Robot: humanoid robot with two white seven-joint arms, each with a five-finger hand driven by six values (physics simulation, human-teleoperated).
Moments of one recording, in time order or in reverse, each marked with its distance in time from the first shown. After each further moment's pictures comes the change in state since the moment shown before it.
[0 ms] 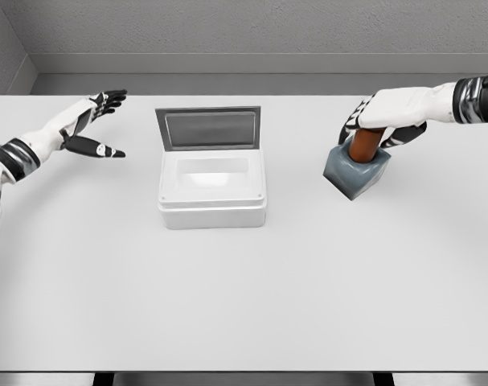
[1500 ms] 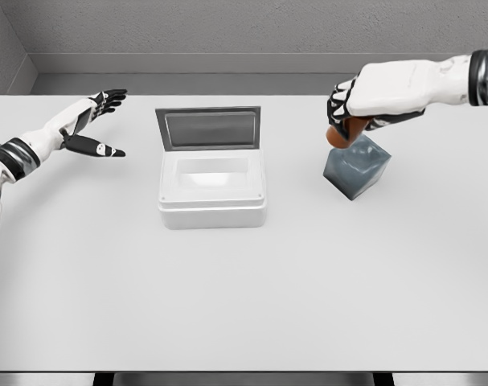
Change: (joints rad) left arm 0.002 0.000 0.000 -0.001 0.001 0.000 0.000; right arm -0.058 -0.117 -0.143 -0.334 0.012 -0.004 0.059
